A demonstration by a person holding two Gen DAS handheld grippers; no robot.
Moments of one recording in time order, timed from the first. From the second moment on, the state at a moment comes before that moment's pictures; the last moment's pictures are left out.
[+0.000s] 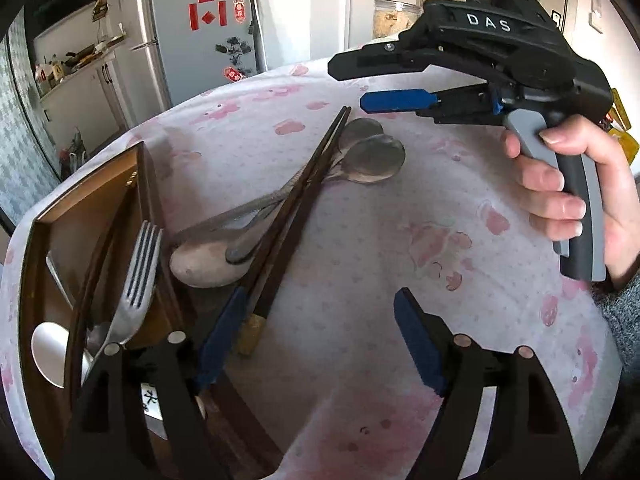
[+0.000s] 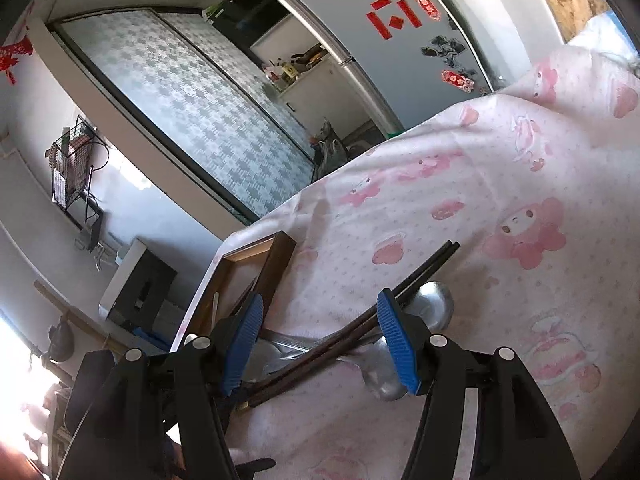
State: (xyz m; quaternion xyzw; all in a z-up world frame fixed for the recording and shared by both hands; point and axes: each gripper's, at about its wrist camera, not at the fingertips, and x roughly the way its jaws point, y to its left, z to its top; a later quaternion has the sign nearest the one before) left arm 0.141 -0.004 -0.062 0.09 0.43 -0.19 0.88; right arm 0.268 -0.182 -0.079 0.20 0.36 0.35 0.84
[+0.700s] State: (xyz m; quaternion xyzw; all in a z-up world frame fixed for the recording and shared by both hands) left arm 0.153 -0.002 -0.064 0.05 0.44 -0.20 0.87; right arm 0.274 -0.206 -0.086 0.25 0.37 0.33 0.83
